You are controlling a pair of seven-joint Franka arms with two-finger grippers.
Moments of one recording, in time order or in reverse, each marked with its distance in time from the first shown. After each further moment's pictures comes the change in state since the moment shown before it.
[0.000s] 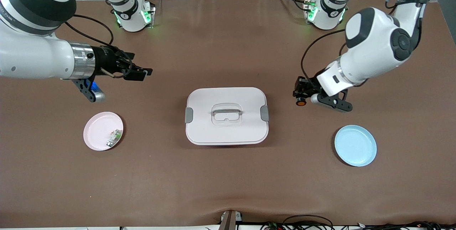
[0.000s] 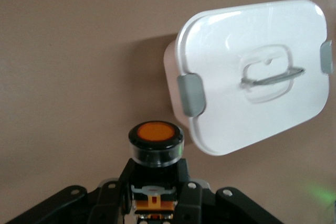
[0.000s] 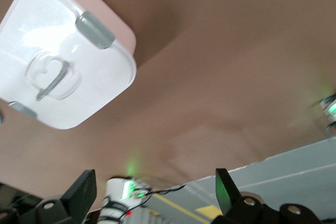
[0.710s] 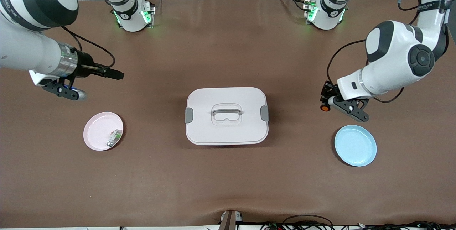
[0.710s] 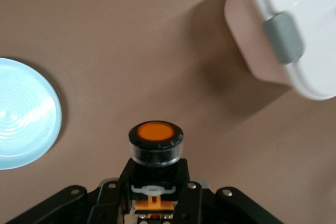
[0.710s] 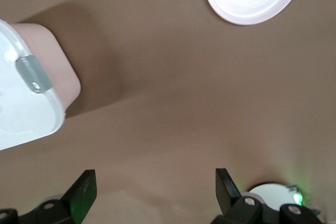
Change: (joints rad) left arm 0.104 0.053 0.003 -0.009 0.222 -0.033 0.322; right arm -0.060 -0.149 -0.005 -0.246 -0.310 0.188 -0.452
